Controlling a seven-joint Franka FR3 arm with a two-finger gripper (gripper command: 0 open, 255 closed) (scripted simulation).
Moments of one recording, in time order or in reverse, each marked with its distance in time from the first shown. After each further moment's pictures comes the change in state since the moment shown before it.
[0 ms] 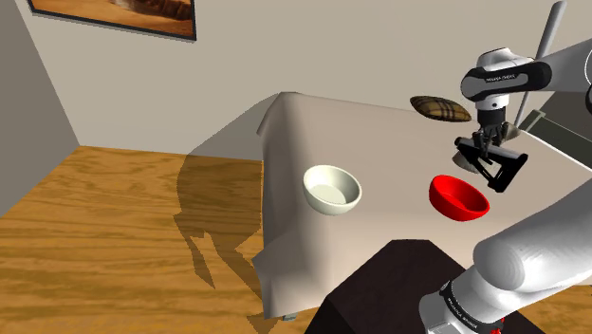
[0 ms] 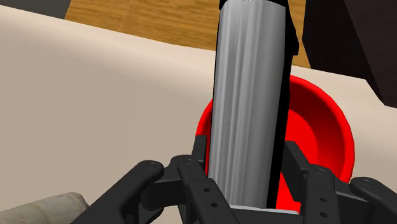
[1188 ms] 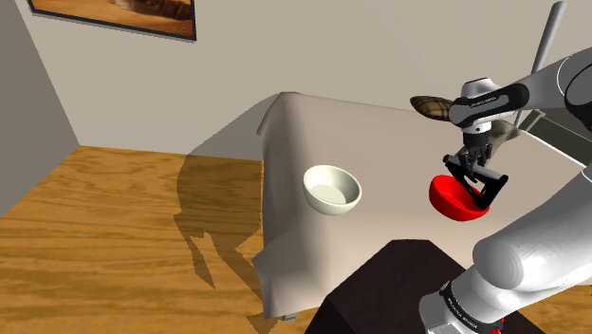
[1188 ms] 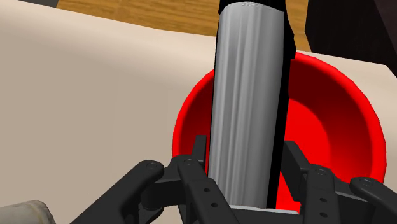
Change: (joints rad) arm -0.019 0.089 -0.021 -0.138 0.000 0.216 0.059
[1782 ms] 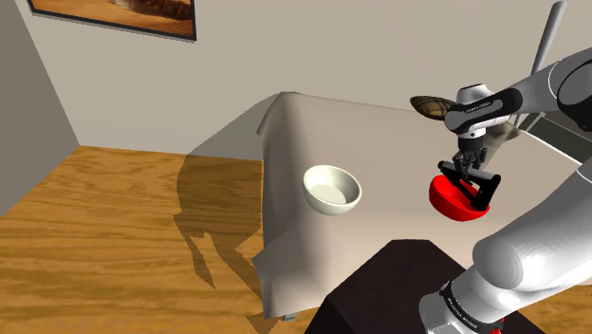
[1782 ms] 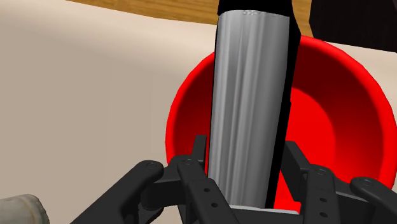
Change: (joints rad) arm -0.003 0.033 0.001 -0.025 0.000 0.073 0.021
